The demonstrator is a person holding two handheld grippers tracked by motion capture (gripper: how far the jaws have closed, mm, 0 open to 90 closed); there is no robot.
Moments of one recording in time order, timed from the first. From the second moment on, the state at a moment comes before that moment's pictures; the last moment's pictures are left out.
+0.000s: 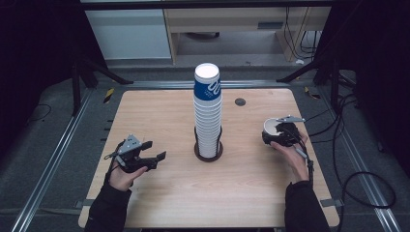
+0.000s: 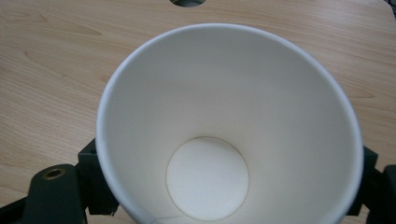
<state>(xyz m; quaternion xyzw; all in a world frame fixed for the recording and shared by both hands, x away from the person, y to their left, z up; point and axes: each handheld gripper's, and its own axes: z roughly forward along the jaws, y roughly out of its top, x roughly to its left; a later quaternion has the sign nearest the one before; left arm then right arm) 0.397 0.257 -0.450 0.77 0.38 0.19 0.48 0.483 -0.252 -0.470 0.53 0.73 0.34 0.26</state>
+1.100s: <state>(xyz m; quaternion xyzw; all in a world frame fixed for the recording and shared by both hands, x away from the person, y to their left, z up) 0.393 0.256 -0.447 0.77 0.37 0.19 0.48 0.421 -0.257 -0.447 0.51 0.74 0.37 0.24</state>
